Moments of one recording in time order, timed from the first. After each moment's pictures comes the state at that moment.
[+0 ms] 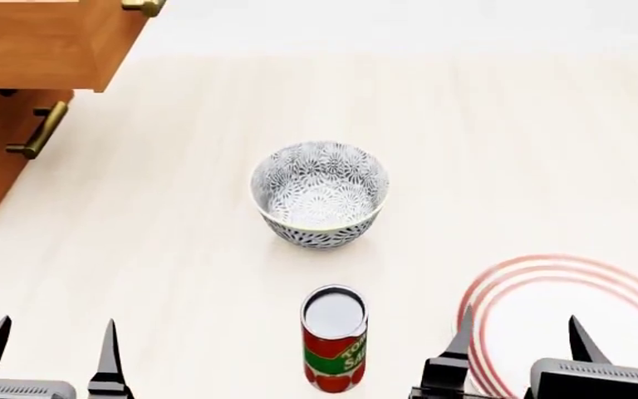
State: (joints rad) left arm -0.09 -0.15 0.10 0.06 -0.12 -0.02 -0.12; right arm 0.11 0.20 0.05 -0.31 0.22 0.36 0.12
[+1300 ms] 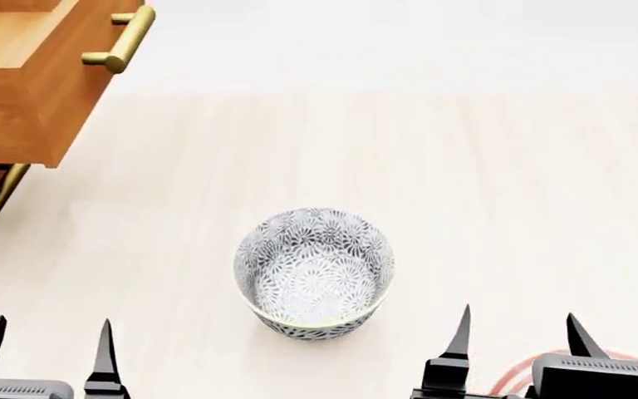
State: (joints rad) left arm -0.10 -0.19 0.13 0.05 -0.14 -0.01 -0.16; right arm 0.12 0.25 0.04 -0.33 0.27 0.40 0.12
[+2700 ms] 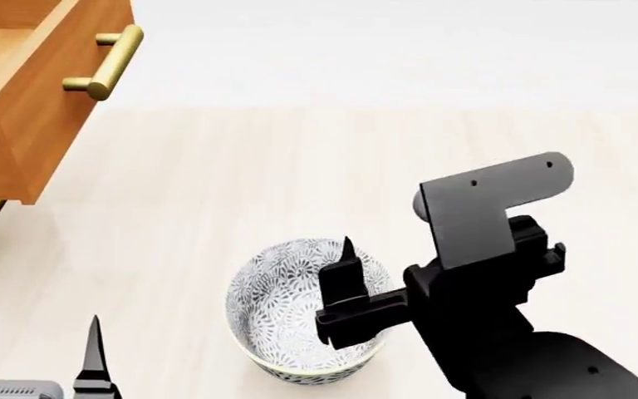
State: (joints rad) left arm -0.08 -0.23 0.15 0.11 -0.16 -0.03 -0.21; right arm 0.72 0.33 -0.09 -0.47 0.64 1.34 0.14
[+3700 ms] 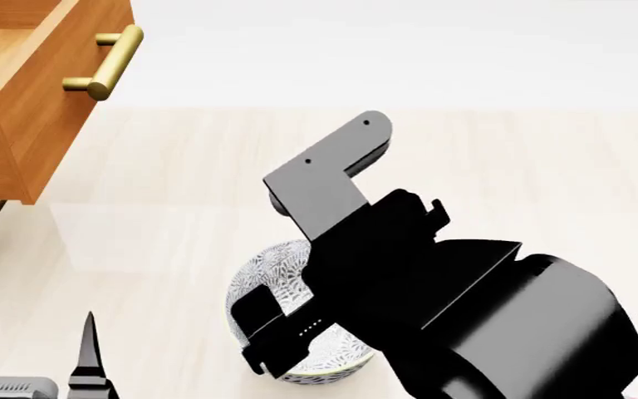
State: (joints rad) left arm -0.09 -0.25 0.17 0.13 -0.18 -0.04 -0.24; right arm 1.09 0.31 -0.51 -0.20 0.76 1.53 0.08
